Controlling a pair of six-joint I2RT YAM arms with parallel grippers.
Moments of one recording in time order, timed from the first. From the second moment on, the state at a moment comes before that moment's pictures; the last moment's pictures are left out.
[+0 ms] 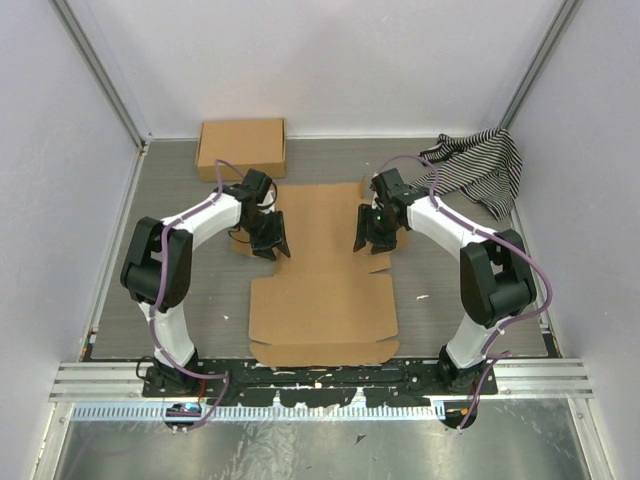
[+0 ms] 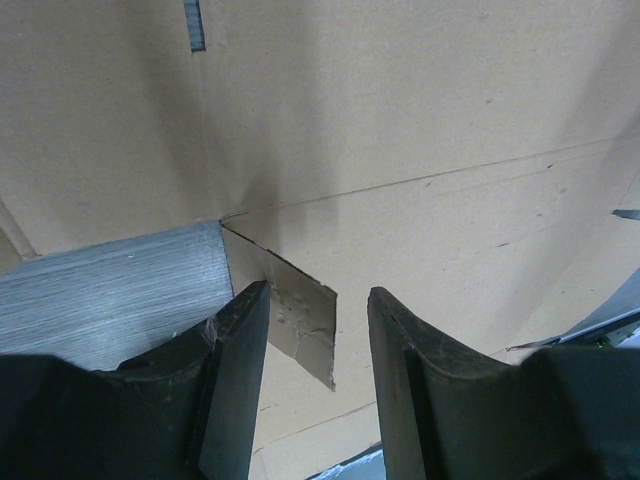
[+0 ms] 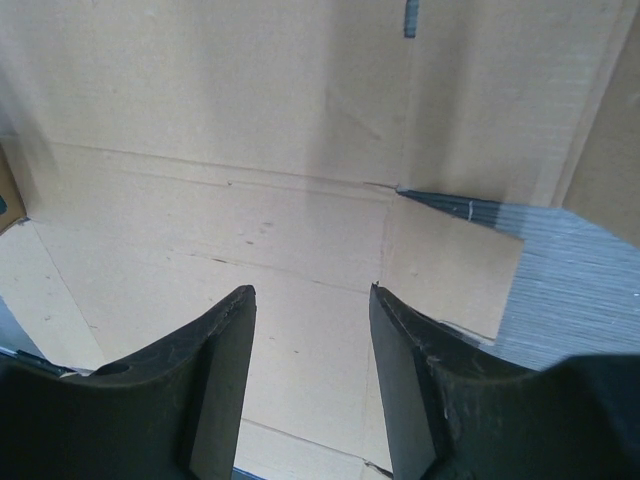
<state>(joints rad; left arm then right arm) -0.42 1.88 1.31 -0.71 0.30 -0.55 0.39 1.71 1.21 -0.66 -0.20 0.46</state>
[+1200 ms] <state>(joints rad) -0.43 2.00 1.40 -0.73 0.30 -0.55 0.35 1.78 1.19 -0.73 -0.08 0.47</state>
